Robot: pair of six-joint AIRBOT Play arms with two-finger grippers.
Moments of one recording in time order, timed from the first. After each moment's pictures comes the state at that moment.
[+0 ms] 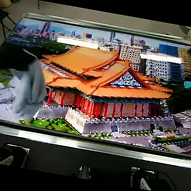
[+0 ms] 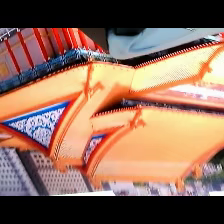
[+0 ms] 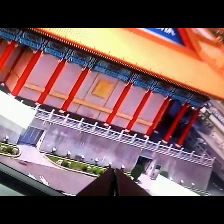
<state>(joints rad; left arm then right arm) -0.22 -0.83 1.22 1.30 -1.09 -1.62 0.04 -0.95 1.41 -1.44 1.56 1.10</state>
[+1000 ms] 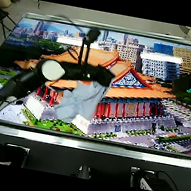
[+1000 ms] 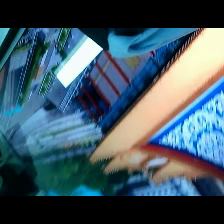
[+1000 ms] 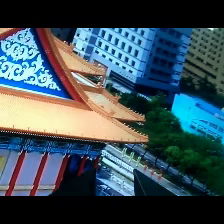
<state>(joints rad) -0.69 -1.37 1.48 0.95 -0.65 -1.38 0.04 -1.03 1.38 -1.77 1.12 1.24</state>
